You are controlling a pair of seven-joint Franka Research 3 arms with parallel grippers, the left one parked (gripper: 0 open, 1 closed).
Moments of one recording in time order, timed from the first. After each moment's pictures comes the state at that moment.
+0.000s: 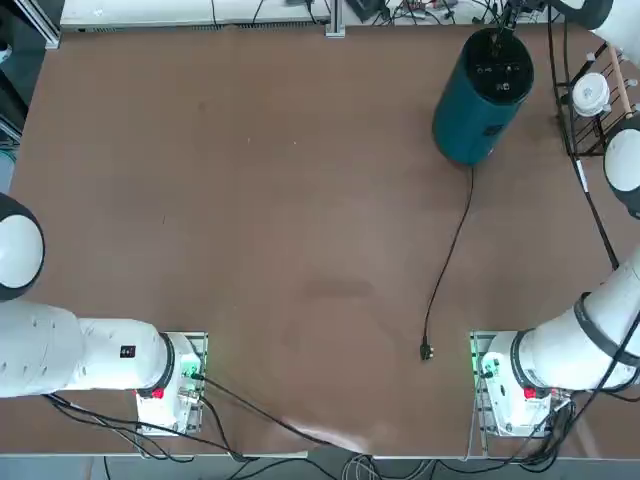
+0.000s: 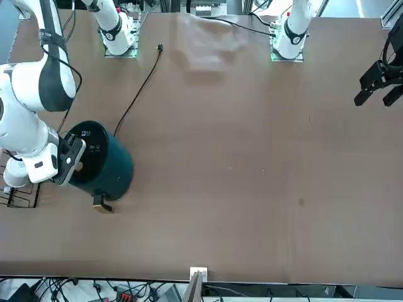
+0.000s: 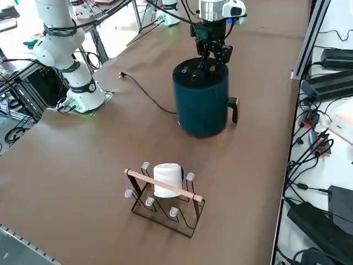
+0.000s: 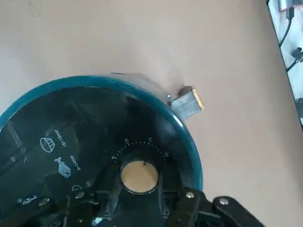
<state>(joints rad) 0.07 0.37 0.02 -1.50 -0.06 1.88 -1.05</state>
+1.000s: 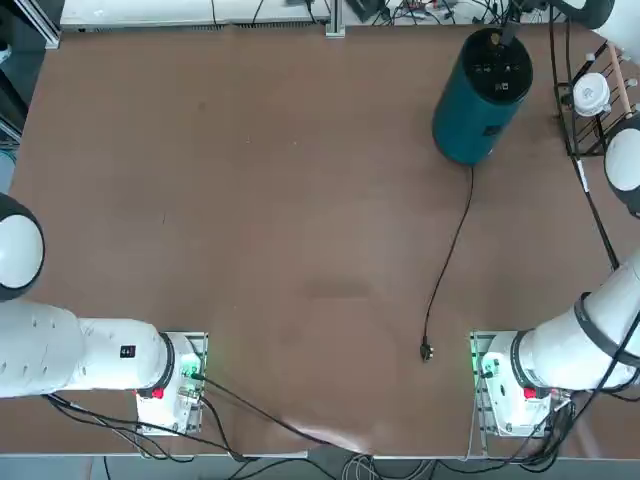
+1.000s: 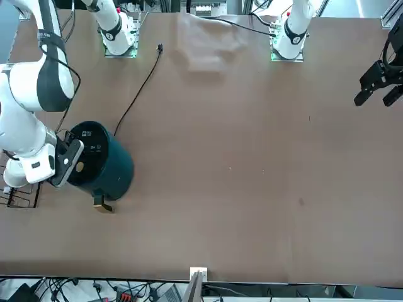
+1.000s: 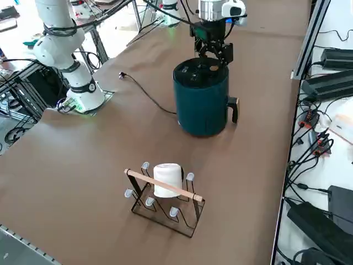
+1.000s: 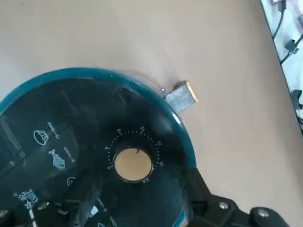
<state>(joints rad) 0.07 0.37 0.02 -1.49 -0.07 1.88 -0.98</state>
